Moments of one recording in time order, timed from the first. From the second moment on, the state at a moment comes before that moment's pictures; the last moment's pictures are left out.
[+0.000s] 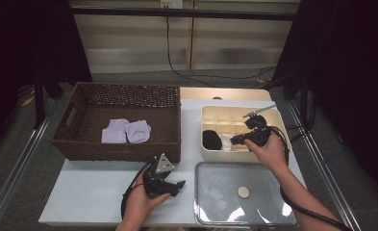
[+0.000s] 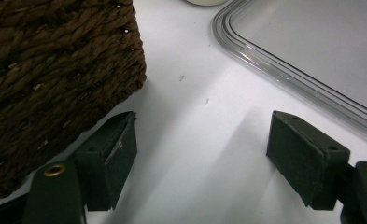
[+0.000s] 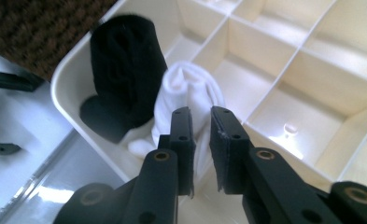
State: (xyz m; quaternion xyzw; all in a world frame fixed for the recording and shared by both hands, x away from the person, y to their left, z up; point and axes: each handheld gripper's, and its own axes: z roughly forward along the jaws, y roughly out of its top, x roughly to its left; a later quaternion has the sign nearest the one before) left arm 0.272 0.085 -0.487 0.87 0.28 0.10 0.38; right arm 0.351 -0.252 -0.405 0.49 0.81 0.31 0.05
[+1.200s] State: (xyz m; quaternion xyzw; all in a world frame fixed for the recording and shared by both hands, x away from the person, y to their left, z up) left arm 0.272 0.085 -0.488 0.87 0.28 0.10 0.38; right arm 0.352 -0.244 -0.406 0.47 0.82 0.31 0.04
